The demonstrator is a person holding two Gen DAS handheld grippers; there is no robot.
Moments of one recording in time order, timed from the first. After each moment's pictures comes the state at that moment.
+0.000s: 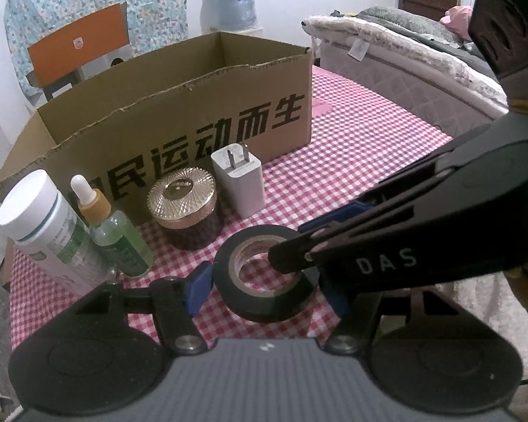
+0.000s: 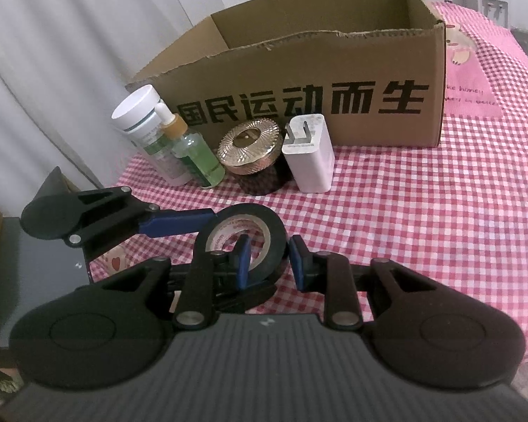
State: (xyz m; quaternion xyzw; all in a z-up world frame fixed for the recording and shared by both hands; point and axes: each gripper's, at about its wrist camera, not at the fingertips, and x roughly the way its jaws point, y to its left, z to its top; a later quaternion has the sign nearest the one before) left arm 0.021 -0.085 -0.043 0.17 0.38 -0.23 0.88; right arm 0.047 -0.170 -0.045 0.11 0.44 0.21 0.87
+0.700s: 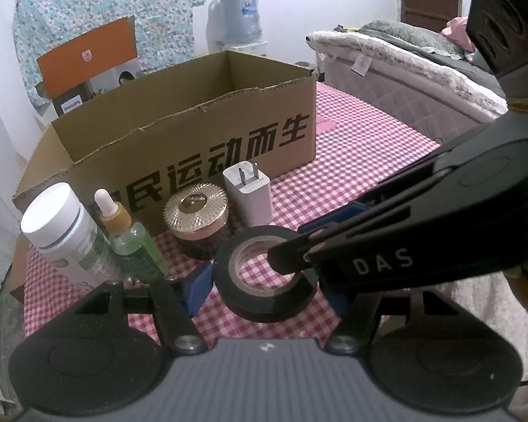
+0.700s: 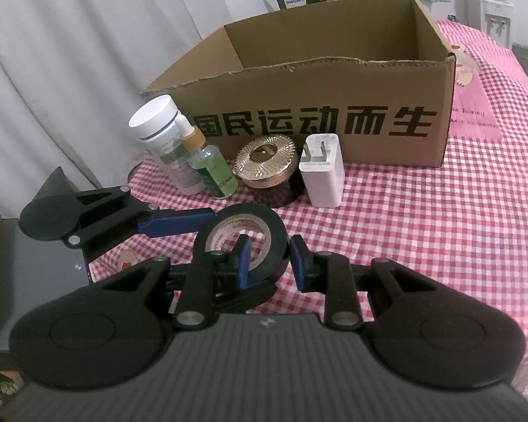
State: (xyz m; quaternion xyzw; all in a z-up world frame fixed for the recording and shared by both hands) left arm 0.011 -0.077 -0.030 0.16 0.36 -0.23 0.89; right arm 0.041 -0.165 -0.030 0.09 0.42 0.22 0.88
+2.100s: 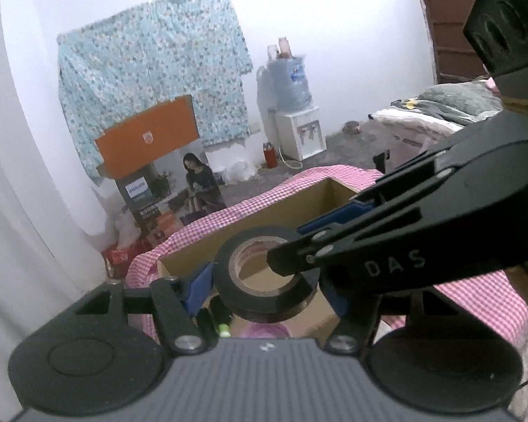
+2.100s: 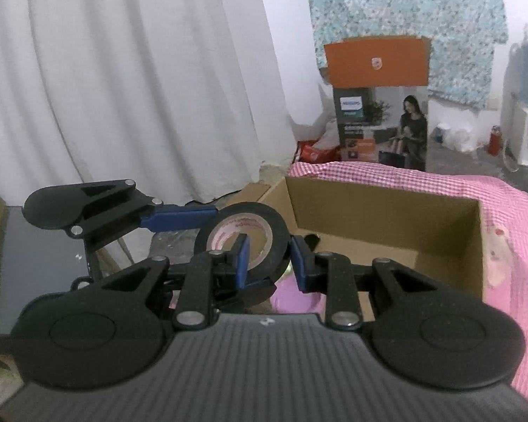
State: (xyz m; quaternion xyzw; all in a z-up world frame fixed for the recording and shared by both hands) left arm 0.109 -0.046 0.113 0.19 0.26 -0.16 0.93; right arm 0.138 -0.136 0.113 0.05 0.29 0.29 0.91
